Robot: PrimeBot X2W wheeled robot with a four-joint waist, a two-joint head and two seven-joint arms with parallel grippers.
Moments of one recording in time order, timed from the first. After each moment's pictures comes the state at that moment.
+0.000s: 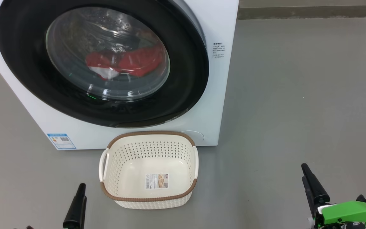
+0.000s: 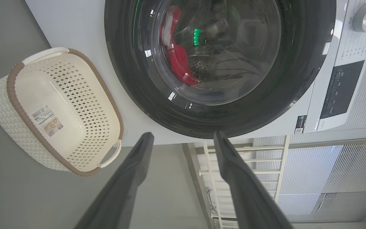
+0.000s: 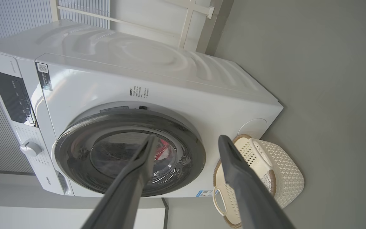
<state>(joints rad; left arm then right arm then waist) -0.02 0.03 0.06 0.29 -1.48 -0.12 0.05 -0.01 -0.02 -0.08 0.33 1.47 0.13 0.05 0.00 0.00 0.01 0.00</state>
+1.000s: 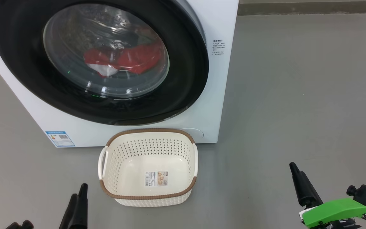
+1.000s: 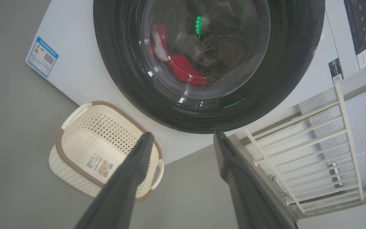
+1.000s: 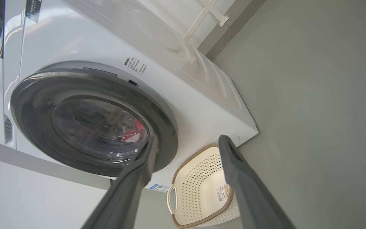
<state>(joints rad) 0.02 0.03 0.07 0.21 -1.00 -0.12 -0.04 -0.01 -0.02 -0.01 0.30 1.08 0.13 -0.04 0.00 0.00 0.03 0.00</state>
